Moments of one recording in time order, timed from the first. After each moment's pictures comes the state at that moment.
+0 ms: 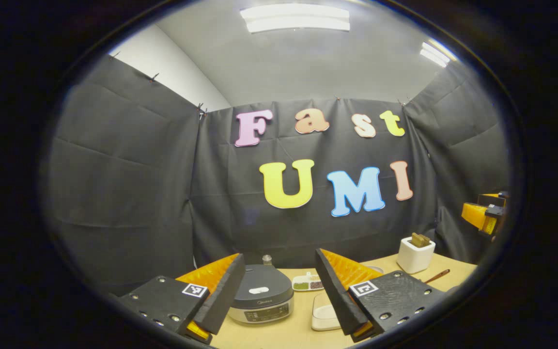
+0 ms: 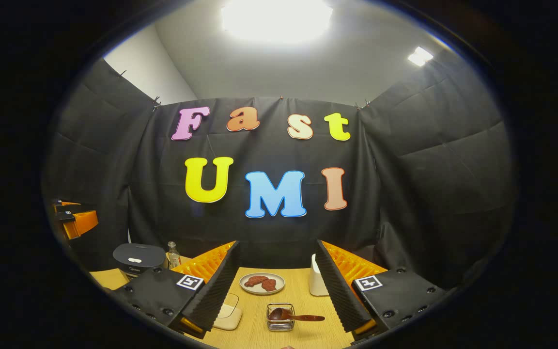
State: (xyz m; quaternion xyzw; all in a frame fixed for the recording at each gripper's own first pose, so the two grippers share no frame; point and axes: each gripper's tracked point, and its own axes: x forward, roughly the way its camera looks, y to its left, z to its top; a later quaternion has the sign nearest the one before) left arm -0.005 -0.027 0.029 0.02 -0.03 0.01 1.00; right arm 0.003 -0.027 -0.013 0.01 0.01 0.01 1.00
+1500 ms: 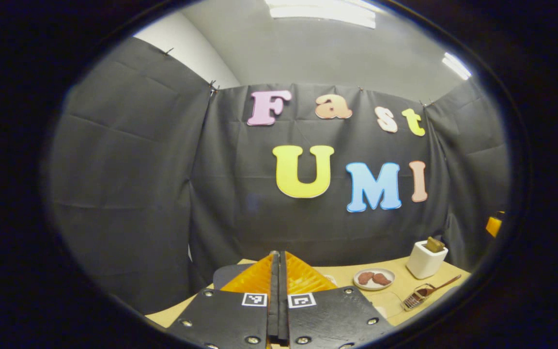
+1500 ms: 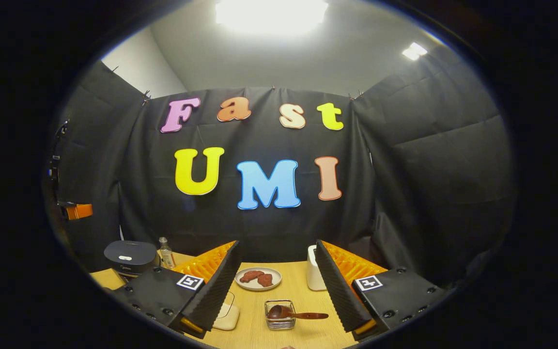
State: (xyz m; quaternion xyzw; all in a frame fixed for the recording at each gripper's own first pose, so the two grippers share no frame) left arm 0.116 0.047 -0.027 -0.04 0.02 0.00 1.00; right arm 0.026 -0.026 -0.042 0.02 0.04 -0.03 1.00
